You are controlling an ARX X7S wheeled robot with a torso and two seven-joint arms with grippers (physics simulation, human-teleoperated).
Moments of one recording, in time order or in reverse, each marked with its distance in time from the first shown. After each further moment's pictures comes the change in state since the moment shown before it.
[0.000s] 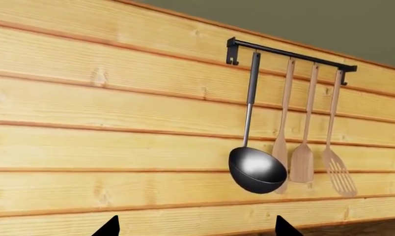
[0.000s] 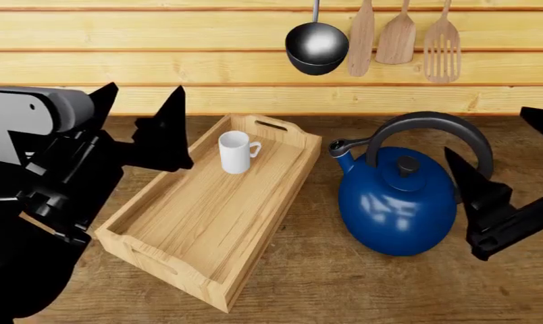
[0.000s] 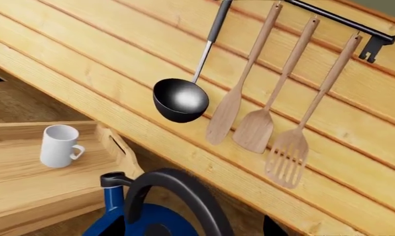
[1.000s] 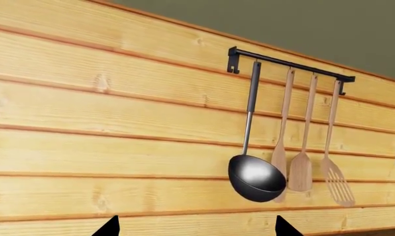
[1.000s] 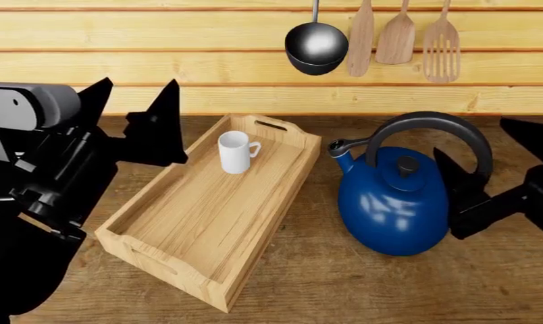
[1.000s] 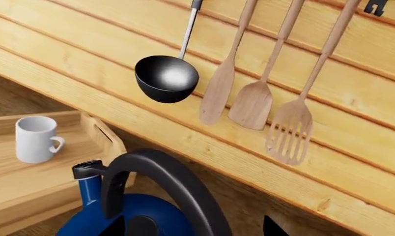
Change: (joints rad) left arm 0.003 -0.002 -0.015 -0.013 -0.006 0.028 0.018; right arm -0.125 -0.040 -0.172 0.086 -0.317 -0.185 -0.111
